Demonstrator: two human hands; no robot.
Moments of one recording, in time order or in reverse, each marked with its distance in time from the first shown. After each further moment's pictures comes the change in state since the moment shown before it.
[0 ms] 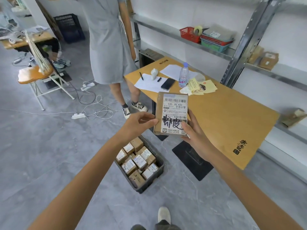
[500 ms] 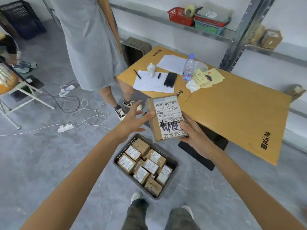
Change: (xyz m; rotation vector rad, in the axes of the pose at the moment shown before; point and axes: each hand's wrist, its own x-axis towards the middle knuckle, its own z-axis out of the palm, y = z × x) left_hand 0.158 -0.075 -0.146 -0.165 -0.255 -0.185; right_hand 0.149 0.016 0.111 0.042 0.095 0.137
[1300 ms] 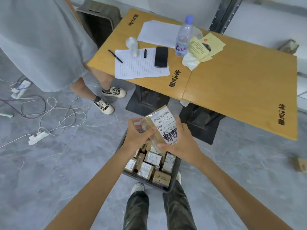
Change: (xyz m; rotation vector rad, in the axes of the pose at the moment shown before) left_hand 0.142 -0.106 -0.028 -0.162 -0.016 -0.196; right_hand 0.139 0.100 0.063 -0.713 0.325 0.250
